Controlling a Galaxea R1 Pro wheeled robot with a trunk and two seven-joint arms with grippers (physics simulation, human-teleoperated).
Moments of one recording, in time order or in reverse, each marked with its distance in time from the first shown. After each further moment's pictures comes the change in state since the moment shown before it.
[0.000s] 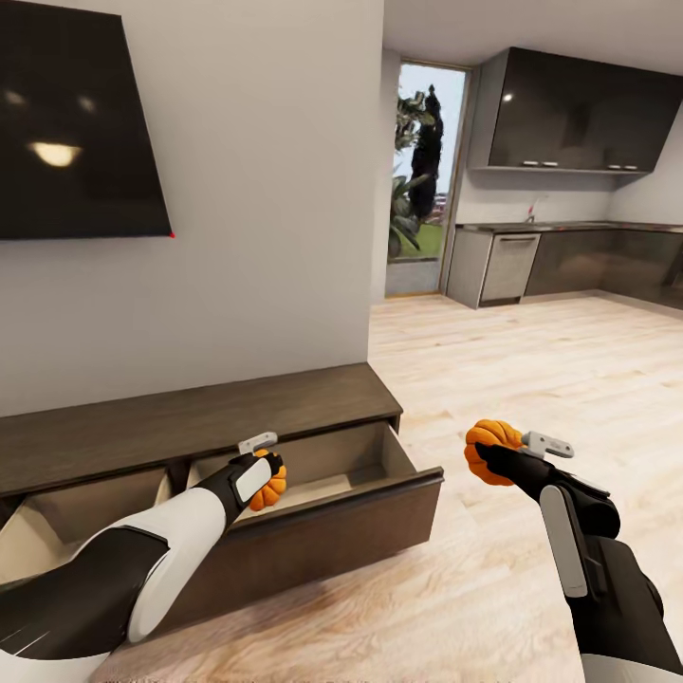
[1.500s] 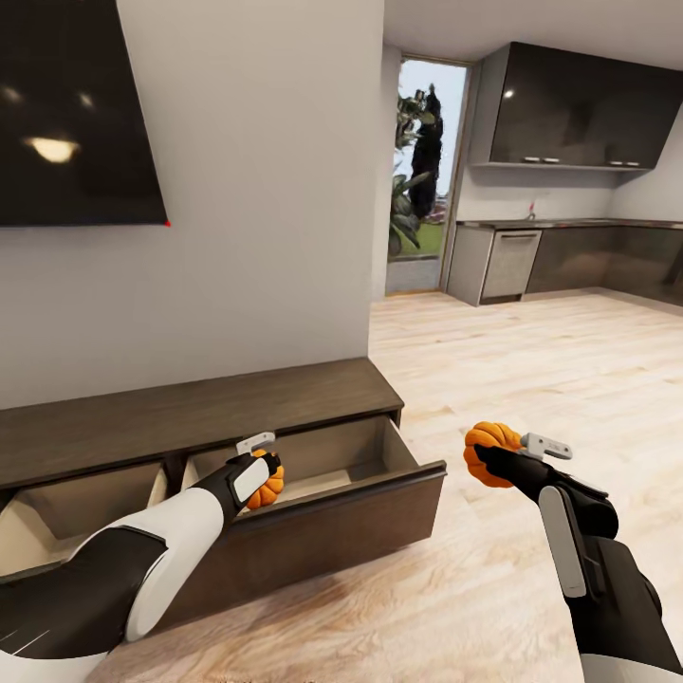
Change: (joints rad) left arm 0.000 0.008 -0.002 0.000 -0.004 0.002 -0.003; right arm 0.000 0.000 0.000 0.012 0.000 0.000 0.003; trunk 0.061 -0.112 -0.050
